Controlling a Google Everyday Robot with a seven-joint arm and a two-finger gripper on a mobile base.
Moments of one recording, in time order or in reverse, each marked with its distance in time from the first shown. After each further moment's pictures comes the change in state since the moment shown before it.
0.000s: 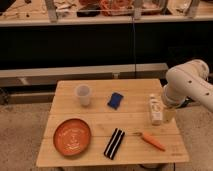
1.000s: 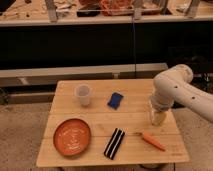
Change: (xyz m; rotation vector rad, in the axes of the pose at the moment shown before) arm -0.050 0.014 0.027 -0.024 0.002 -0.110
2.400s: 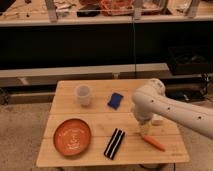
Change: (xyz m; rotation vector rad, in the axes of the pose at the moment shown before) arm -0.066 0.026 0.056 -0.054 -0.013 -0.231
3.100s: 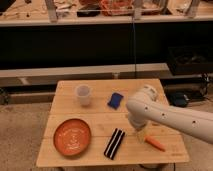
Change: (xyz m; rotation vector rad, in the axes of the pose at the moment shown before) arm -0.031 0.022 0.016 -0.029 -0.002 -0.104
